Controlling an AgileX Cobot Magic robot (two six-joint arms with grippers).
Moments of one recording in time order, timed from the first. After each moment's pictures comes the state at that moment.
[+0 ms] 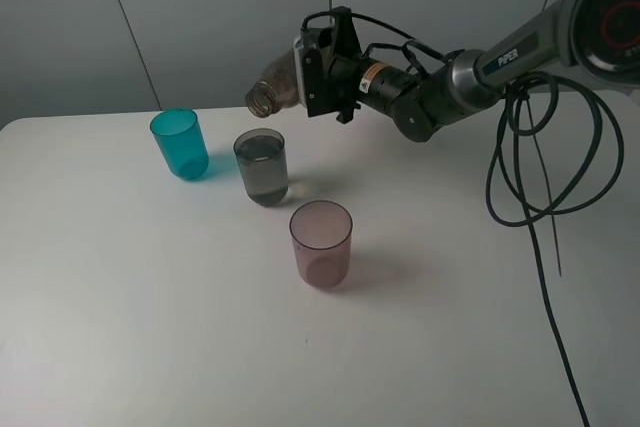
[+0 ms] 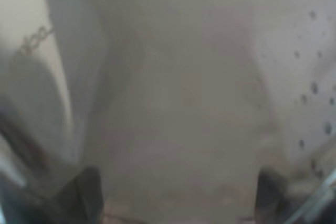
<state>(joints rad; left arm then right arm) -0.13 0.00 -0.51 0.02 1.08 -0.02 0.43 2.39 -1.44 -0.30 -0.75 -1.30</state>
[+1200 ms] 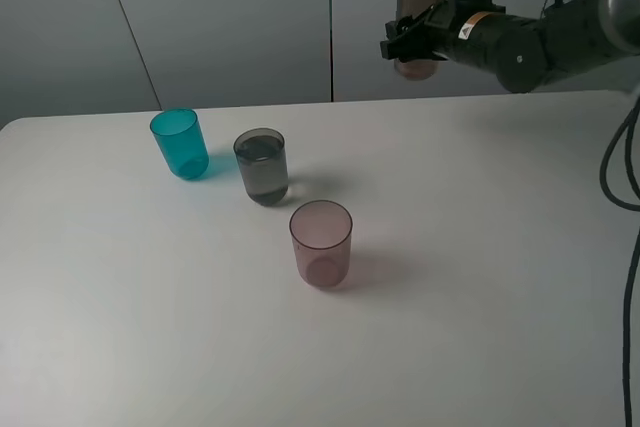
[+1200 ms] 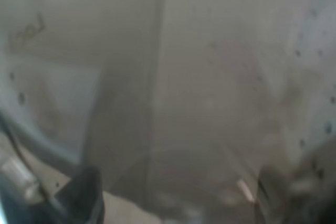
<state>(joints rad) -0.13 0.00 -0.51 0.02 1.08 -0.02 0.26 1.97 -1.09 -0.07 -0.50 -0.01</state>
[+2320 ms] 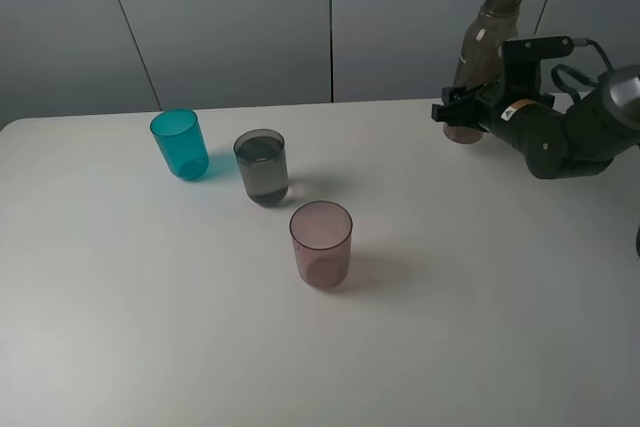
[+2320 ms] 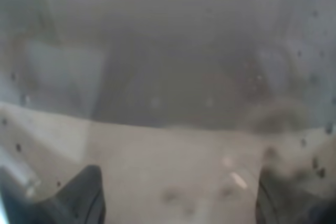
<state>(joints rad) -0.13 0.00 -0.51 0.02 1.08 -0.02 0.15 2.15 -0.88 0.03 -0.87 0.00</state>
